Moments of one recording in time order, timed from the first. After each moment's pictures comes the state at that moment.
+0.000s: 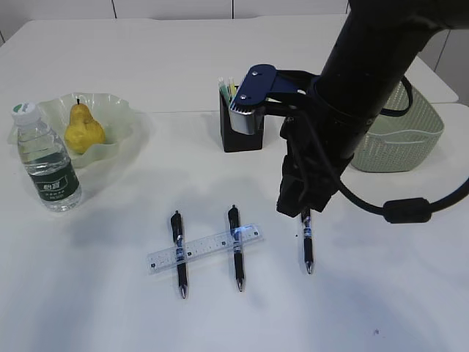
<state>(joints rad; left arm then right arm) -0.07 1.22 -1.12 0.02 1.16 -0.10 0.46 1.74 -1.39 0.25 1.14 -0.89</state>
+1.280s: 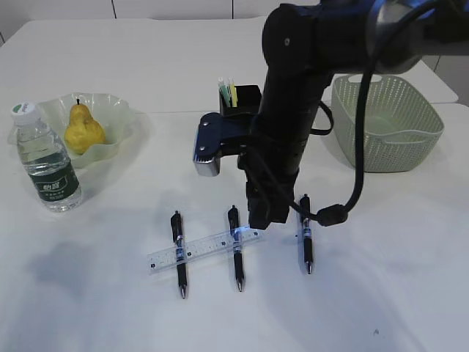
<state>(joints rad) -0.07 0.96 -0.61 0.03 0.58 -0.10 0.50 2.05 -1.62 0.18 1.17 -1.06</state>
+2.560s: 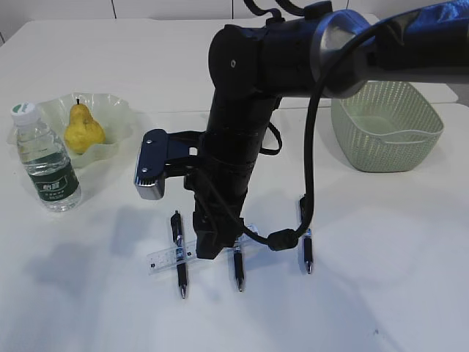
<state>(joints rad) -0.07 0.96 -0.61 0.03 0.59 -0.10 0.62 2.11 -1.67 0.27 1.11 -1.09</state>
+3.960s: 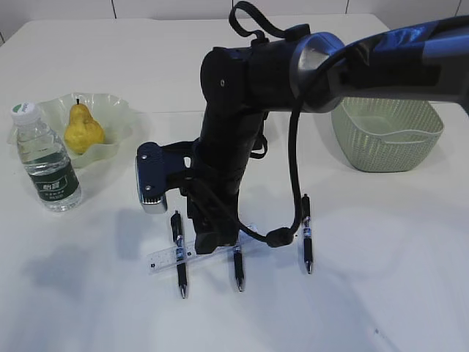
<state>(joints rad) -0.07 0.96 -0.61 0.03 0.61 -0.10 0.62 2.18 -1.71 0.23 1.03 -1.27</state>
